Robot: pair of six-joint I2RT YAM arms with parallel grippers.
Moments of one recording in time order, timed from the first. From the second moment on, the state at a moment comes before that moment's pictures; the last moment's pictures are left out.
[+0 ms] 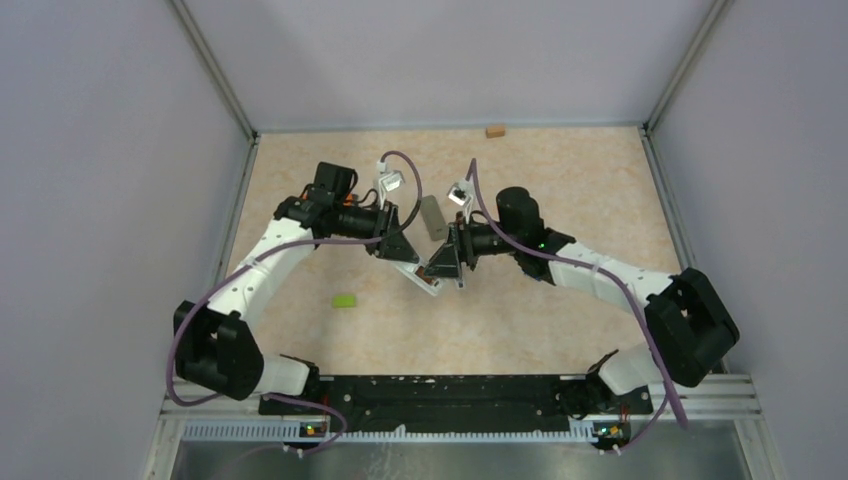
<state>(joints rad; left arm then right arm) -0.33 1.37 1.13 -0.67 1.01 -0.04 0.66 1.44 0.86 0.22 -0.79 0.50</state>
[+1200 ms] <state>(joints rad) -0.28 1.22 0.93 0.35 0.93 -0.95 0.65 1.53 0.88 0.86 -0.84 1.01</state>
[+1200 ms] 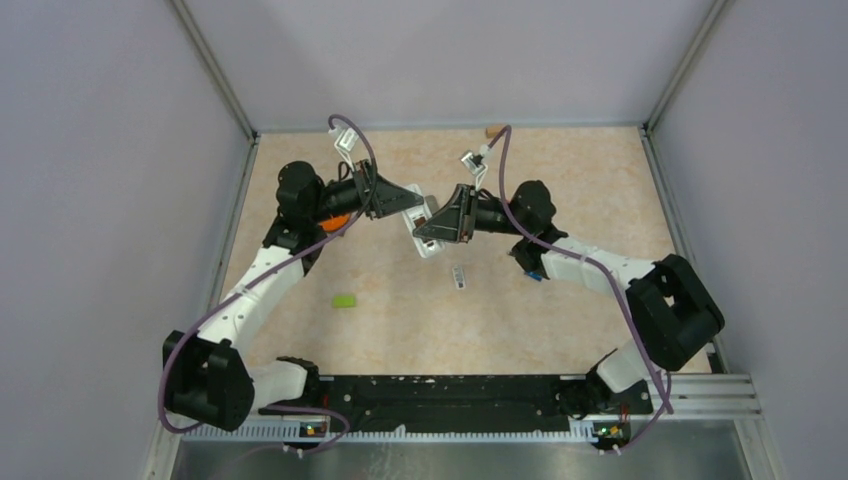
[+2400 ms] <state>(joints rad) -0.25 1.12 0.99 -0.14 0.50 -0.51 0.42 1.55 0.99 -0.49 0.11 0.30</state>
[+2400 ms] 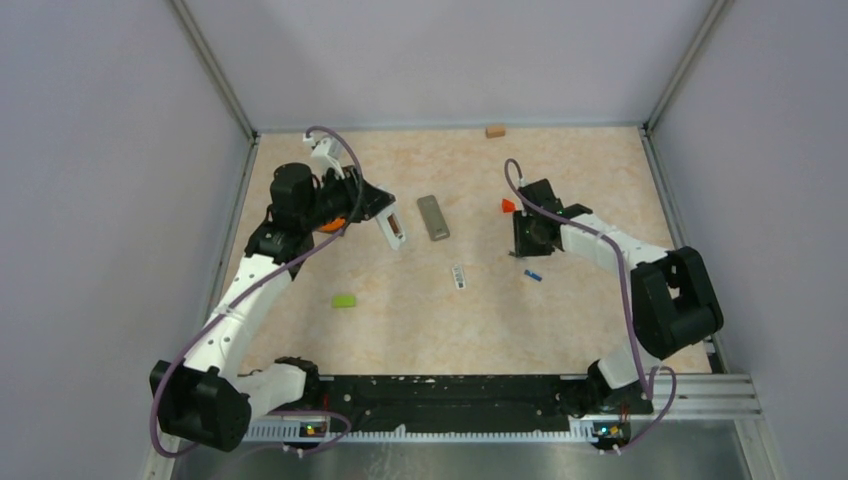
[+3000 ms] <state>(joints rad) -0.25 1.12 0.98 -0.03 0.73 -0.51 0.39 1.61 0.99 -0.49 0.05 0.95</state>
